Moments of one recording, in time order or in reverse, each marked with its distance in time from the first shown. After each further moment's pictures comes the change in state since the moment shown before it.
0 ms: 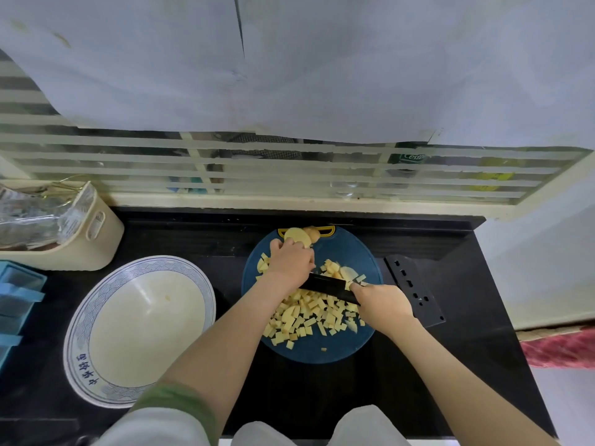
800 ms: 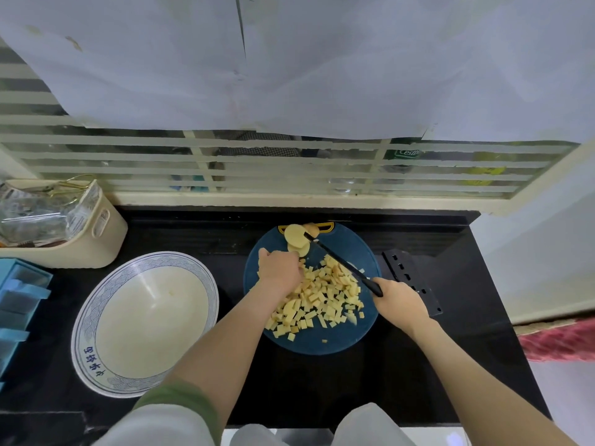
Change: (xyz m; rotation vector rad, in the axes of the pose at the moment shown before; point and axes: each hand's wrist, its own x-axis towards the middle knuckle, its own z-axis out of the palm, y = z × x) left_hand -0.019 -0.009 0.015 0.048 -0.038 -0.176; right_hand -0.016 0.025 0.019 0.567 0.076 0.218
